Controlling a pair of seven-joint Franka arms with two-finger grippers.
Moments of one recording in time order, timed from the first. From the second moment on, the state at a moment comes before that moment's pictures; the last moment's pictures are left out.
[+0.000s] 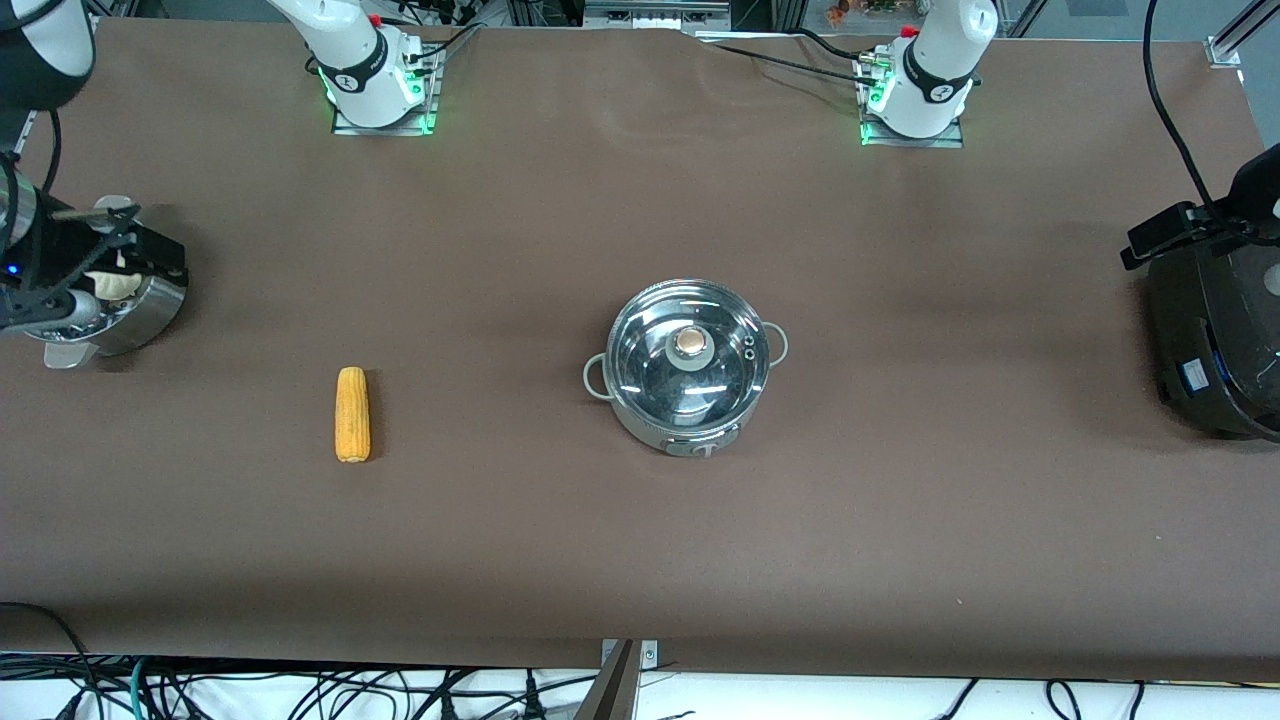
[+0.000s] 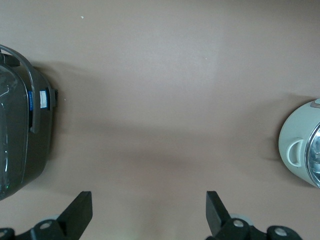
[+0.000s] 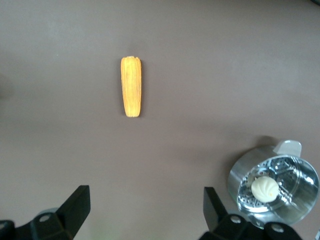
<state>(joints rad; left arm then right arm) -0.07 0.07 0.12 -1.49 0.00 1.48 -0.11 0.02 0.21 0.02 -1.41 -0.08 1.53 -0.13</state>
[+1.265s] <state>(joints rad) -0.08 0.16 0.08 -1.49 0.00 1.51 -0.11 0.02 0.47 0.02 -1.42 0.05 1.83 -0.13</state>
